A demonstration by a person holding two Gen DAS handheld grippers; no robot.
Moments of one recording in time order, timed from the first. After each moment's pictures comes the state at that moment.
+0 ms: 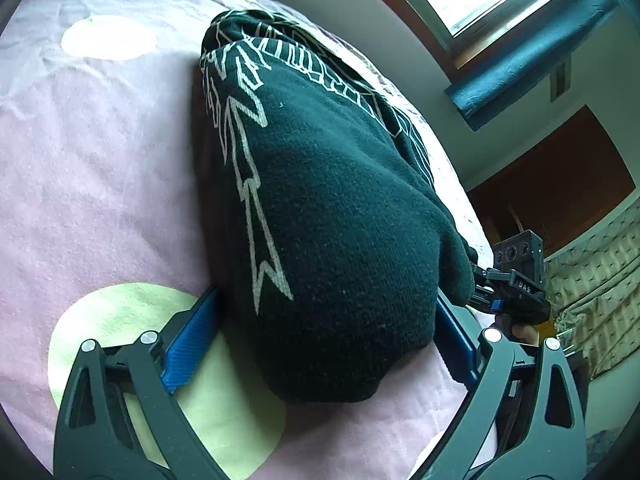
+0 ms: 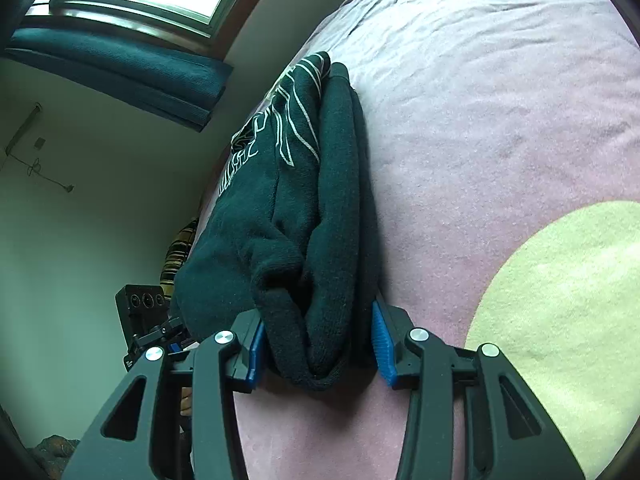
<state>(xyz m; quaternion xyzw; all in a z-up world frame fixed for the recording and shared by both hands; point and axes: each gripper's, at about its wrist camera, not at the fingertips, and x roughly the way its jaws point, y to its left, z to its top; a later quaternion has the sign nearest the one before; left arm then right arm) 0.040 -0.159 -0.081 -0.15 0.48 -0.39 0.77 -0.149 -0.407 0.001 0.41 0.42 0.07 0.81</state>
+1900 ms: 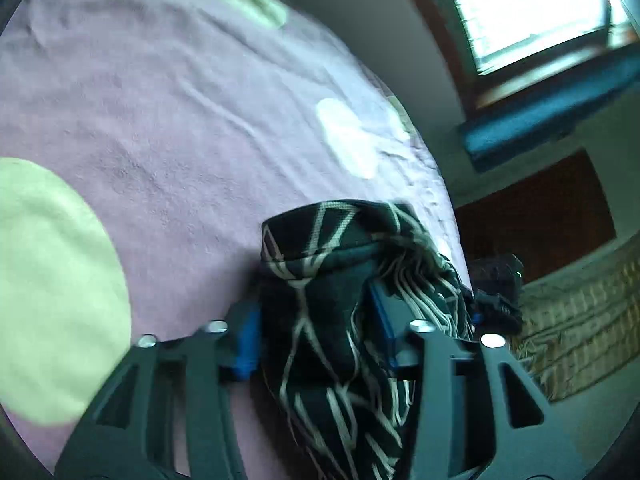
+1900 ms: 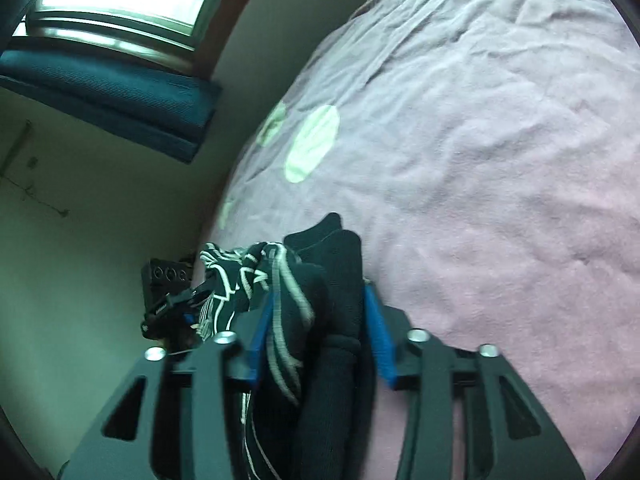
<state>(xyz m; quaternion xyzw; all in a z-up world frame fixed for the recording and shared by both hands) 0.276 -0.183 -0.090 -0.21 0.53 -0.42 0.71 0.033 -0.483 -0.006 0.41 0.43 0.09 0.80</state>
